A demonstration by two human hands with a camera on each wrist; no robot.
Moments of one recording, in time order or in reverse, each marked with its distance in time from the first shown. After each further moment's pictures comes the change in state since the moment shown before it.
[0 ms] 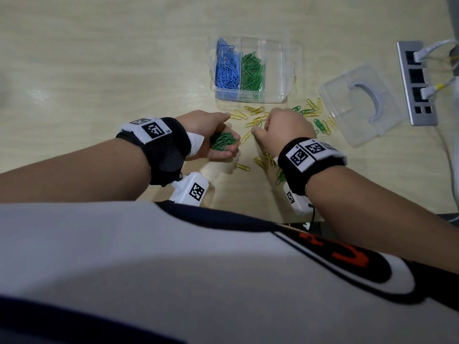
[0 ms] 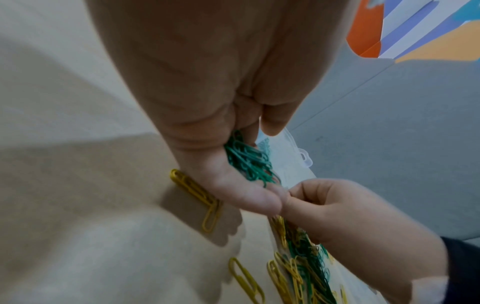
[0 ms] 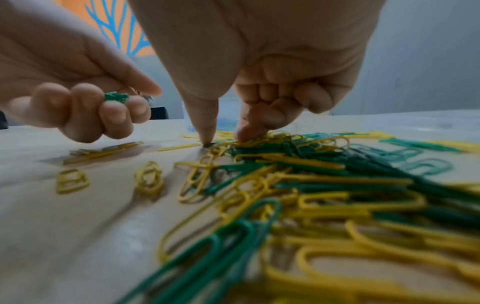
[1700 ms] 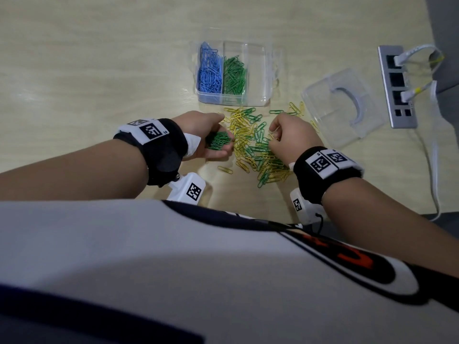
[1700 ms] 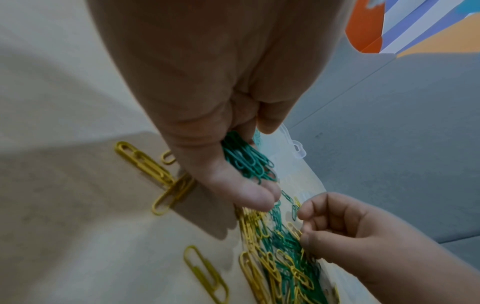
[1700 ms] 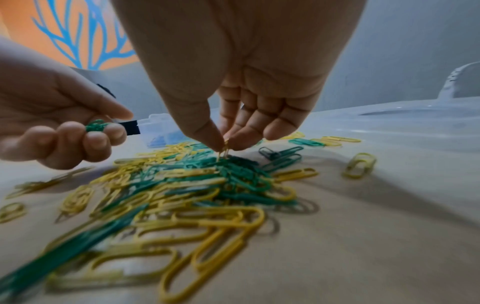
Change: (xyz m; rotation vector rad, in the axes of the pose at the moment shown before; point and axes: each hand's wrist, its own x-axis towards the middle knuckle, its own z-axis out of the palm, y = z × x) left_hand 0.010 0.008 0.024 -0.037 0.028 0.021; right_hand -0.014 0.058 -0.011 0.286 -0.053 -0.012
